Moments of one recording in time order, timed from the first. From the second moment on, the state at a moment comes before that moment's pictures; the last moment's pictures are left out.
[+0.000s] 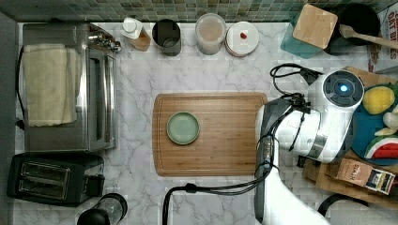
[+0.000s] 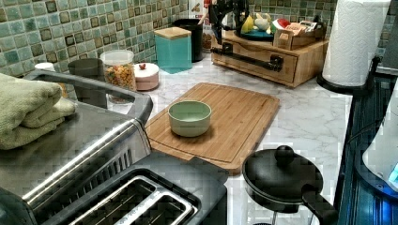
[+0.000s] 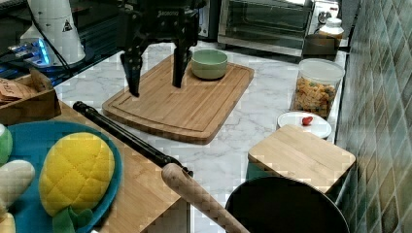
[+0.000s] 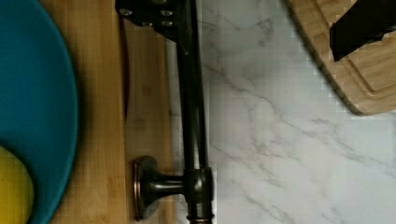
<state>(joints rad) -0.26 0.25 -0.16 -1.95 -0.18 0.63 -0.73</state>
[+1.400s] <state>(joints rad) -0.26 0.37 -0.18 -1.95 -0.35 0.77 -0.60</state>
